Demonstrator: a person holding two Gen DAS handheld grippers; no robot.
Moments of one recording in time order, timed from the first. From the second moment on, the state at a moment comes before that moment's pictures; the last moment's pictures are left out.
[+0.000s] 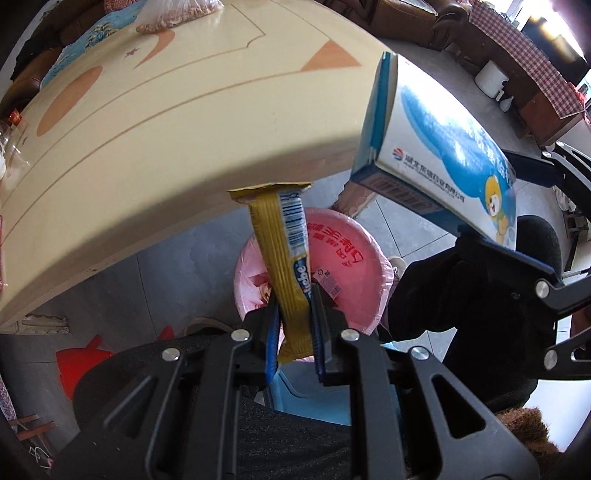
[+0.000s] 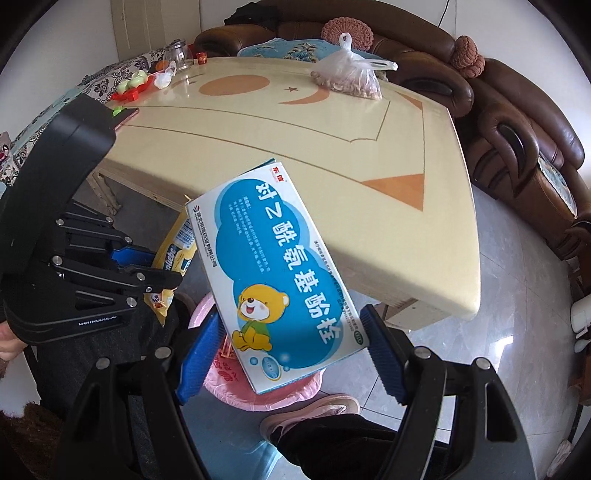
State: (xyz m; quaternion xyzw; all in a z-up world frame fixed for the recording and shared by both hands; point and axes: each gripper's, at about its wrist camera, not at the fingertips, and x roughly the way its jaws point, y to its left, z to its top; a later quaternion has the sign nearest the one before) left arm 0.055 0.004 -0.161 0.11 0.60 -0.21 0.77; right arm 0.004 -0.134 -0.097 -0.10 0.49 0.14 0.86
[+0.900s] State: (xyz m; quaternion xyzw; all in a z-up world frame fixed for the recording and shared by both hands) left arm 0.073 -0.008 -0.331 0.07 0.73 -0.21 0.65; right arm 0.032 -0.143 -0.252 -0.03 0.58 0.12 0.80
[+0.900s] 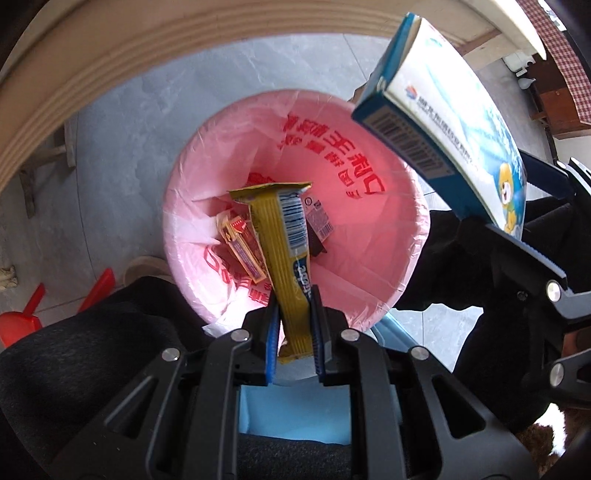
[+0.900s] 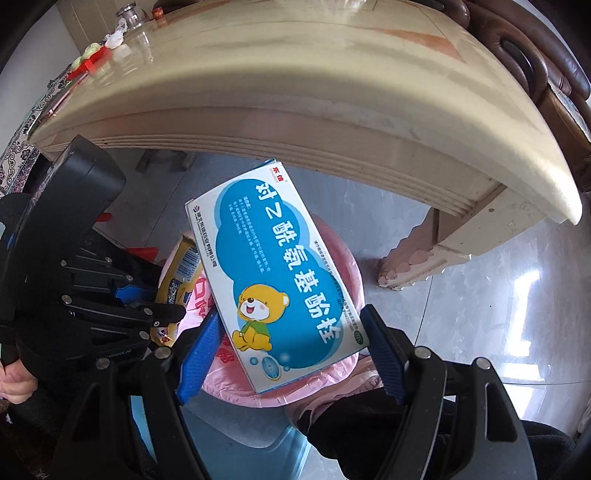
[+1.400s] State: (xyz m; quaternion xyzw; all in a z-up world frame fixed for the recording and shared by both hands) left arm 0.095 -0.009 -0.399 0.04 0.79 -0.17 0.59; right arm 0.056 -0.152 -0.326 0.00 0.63 0.11 0.77
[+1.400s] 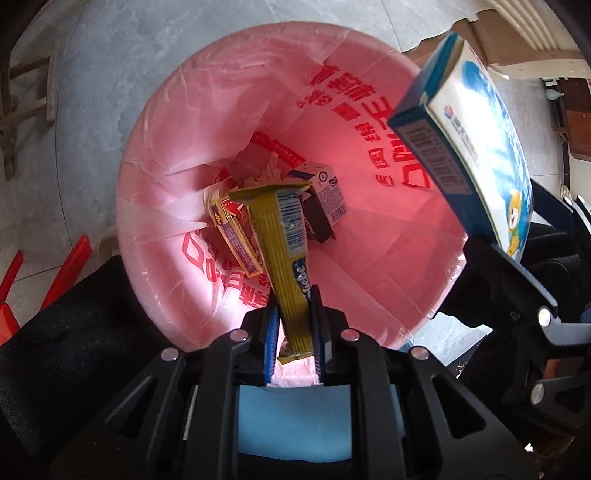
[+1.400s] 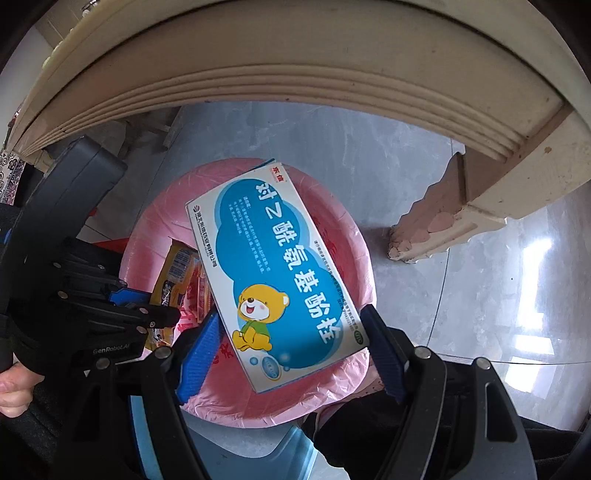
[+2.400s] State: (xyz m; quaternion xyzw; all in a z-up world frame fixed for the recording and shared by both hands) left arm 0.107 -0.003 -0.395 0.05 0.78 -0.12 0.61; right arm 0.073 -0.140 -0.377 -0.01 0.68 0.12 0.72
